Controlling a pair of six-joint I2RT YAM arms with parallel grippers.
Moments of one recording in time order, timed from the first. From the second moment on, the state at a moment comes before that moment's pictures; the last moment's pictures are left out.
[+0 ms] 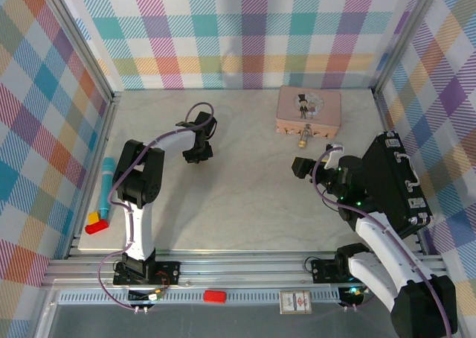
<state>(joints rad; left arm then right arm) -0.38 2.05 1.46 -0.71 -0.23 -0.60 0.24 0.84 0.45 0.00 -0.25 0.47</state>
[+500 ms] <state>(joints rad) -0.40 2.01 1.40 -0.64 -0.29 -0.51 0.24 0.85 0.45 0.00 -0.26 0.47</state>
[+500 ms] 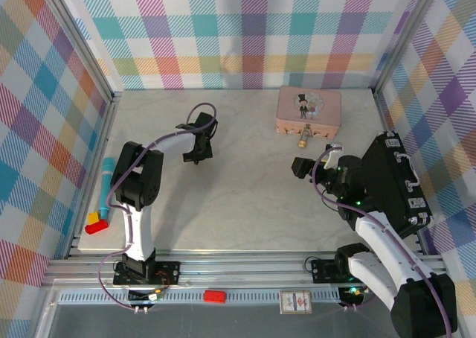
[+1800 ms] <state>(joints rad) -0.69 1.26 0.66 0.21 0.17 0.20 0.29 1.06 0.60 -0.14 -0.41 0.81</state>
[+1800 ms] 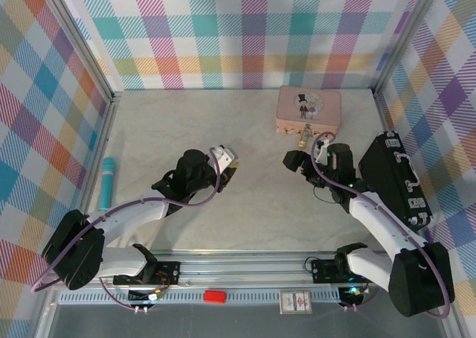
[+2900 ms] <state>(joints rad) -0.91 1.27 0.46 0.53 -0.14 0.55 0.57 1.09 0.64 -0.22 -0.36 1.38</state>
